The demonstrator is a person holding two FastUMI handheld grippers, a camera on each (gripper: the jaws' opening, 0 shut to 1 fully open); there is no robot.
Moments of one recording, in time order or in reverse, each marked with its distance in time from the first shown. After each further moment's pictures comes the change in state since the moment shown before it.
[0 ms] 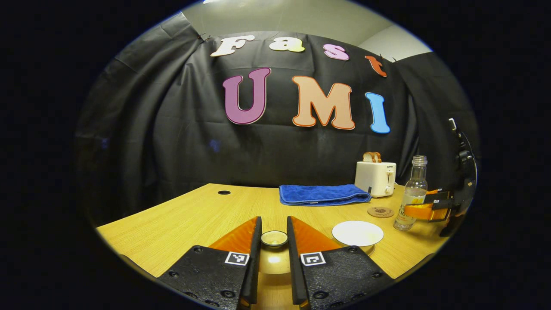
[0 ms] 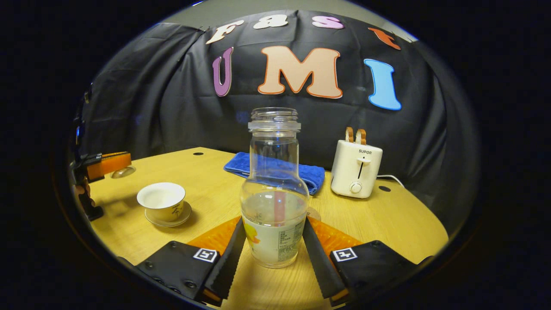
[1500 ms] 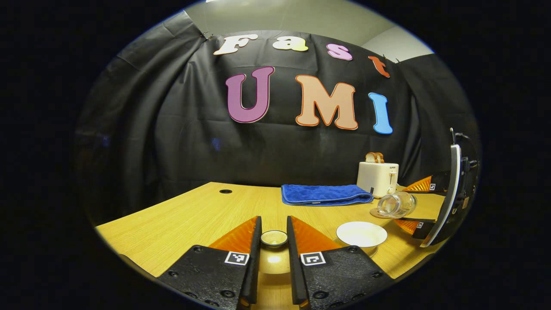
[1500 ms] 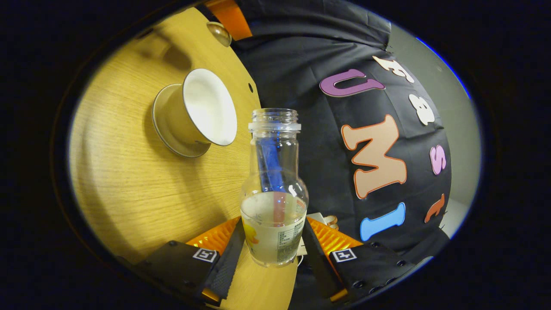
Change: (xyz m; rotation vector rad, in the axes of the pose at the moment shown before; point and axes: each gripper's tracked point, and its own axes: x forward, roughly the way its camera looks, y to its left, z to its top) left arm 0.003 0.006 -0.002 -0.015 0.004 0.007; right arm 0.022 0.053 0.020 -1.171 -0.036 -0.112
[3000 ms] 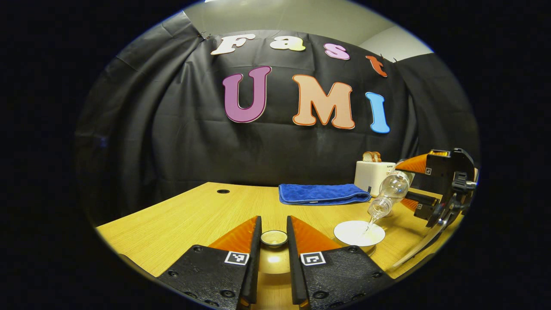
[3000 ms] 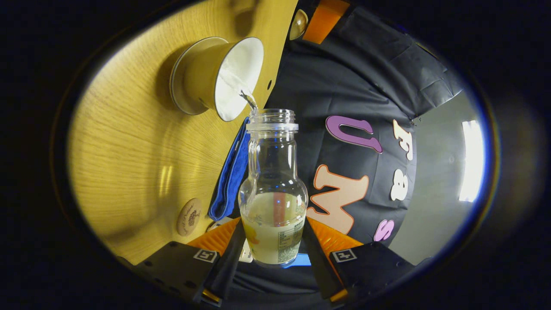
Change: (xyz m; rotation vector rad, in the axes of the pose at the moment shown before) left arm 0.000 -0.002 -0.001 0.004 0.002 -0.017; right arm 0.003 -0.053 0.027 -0.510 -0.090 -0.222
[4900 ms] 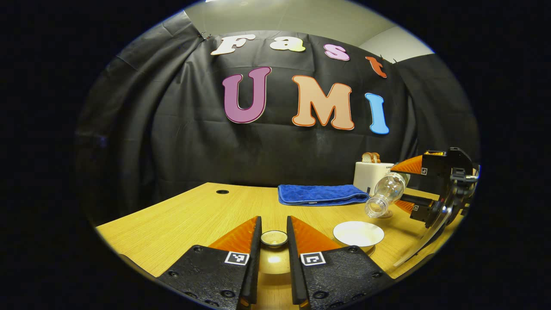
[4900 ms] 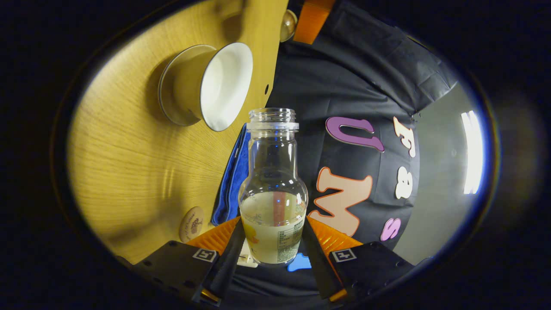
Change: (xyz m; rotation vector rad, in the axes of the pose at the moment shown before) left arm -0.002 -0.001 0.002 -0.005 -0.006 -0.005; right arm 0.004 0.007 0.007 0.127 -0.015 0.070
